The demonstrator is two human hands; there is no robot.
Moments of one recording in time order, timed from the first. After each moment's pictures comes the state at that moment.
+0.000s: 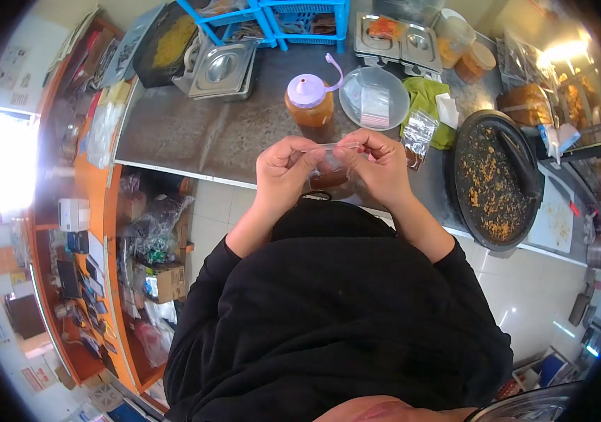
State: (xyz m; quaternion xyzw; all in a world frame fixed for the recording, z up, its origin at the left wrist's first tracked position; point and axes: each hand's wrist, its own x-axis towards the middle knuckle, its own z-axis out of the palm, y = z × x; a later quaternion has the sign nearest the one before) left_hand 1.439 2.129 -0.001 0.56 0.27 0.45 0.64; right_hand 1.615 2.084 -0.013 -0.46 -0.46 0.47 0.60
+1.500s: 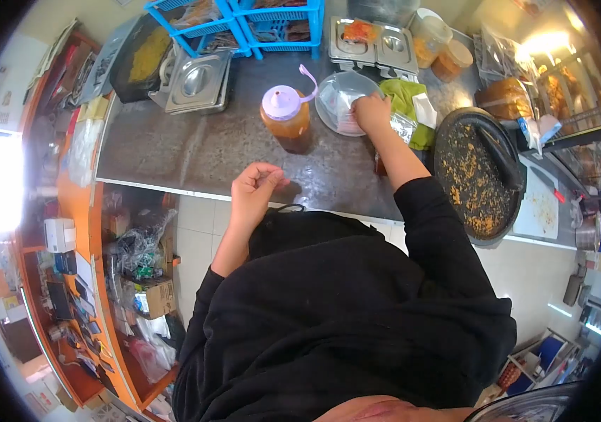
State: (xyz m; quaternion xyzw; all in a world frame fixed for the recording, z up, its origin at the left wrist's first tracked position) left_hand 1.407 2.138 -0.061 0.51 0.41 0.39 0.65; right_hand 1.732 2.216 -0.155 -0.77 -0.64 -0.03 0.05
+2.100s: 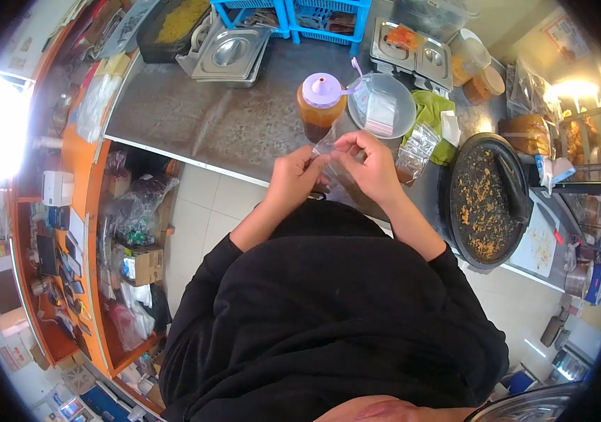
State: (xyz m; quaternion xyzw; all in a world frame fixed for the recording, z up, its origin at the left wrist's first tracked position) left_hand 1.438 2.132 -0.045 0.60 0.47 0.33 0.56; right_hand 1.617 2.110 -0.043 -0.56 -0.59 0.36 0.46
